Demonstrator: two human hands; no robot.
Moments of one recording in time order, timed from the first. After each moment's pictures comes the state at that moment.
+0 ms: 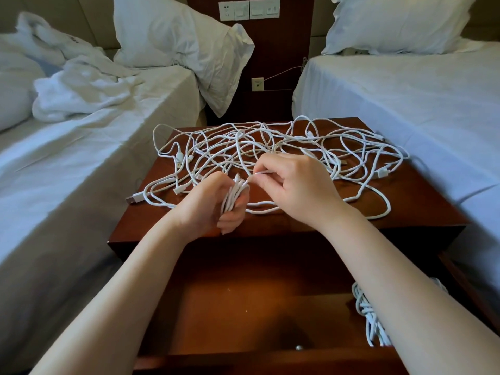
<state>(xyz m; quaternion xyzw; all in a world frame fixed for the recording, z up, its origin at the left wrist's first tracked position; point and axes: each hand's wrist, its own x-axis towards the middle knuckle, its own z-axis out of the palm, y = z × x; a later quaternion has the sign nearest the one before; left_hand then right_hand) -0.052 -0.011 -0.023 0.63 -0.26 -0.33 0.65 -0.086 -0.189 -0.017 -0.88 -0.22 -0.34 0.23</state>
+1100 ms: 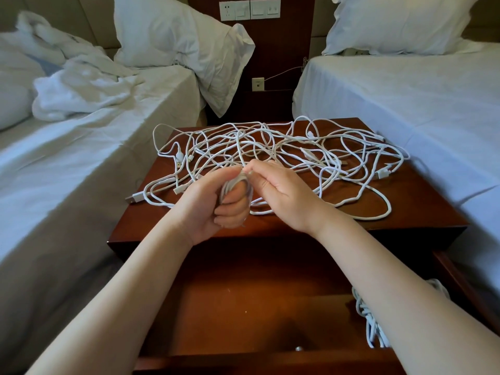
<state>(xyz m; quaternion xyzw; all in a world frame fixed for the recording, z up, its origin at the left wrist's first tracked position) -0.063 -0.017 -0.015 0.53 -0.28 -0.33 0.73 -0.086 -0.180 -0.022 -0.86 -0.25 -0.14 0.43</state>
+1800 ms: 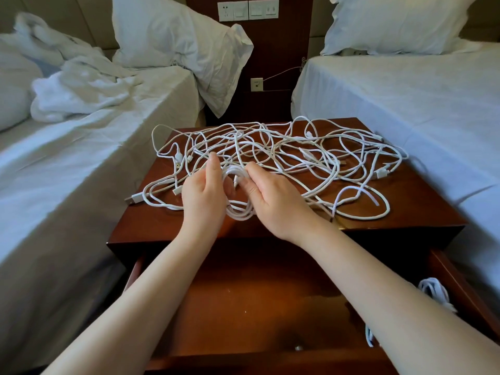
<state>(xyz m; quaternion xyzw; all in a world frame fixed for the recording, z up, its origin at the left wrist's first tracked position) -0.072 -0.038 -0.025 0.73 -0.09 0.18 0.65 -0.088 -0.163 -0.033 -0.89 -0.21 -0.19 0.36</state>
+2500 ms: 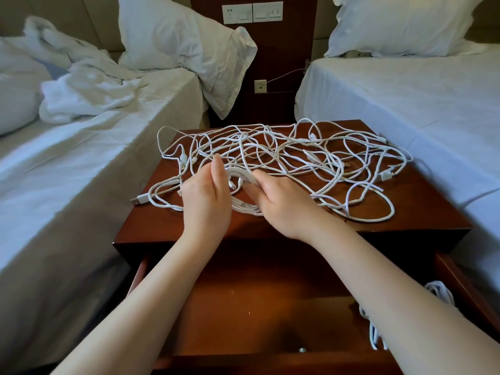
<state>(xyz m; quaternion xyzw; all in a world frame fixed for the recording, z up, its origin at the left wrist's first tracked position) -0.064 -0.031 -0.036 0.79 -0.17 0.37 0.46 -0.095 -0.167 -0.017 -0.93 -0.15 -0.07 0.33</state>
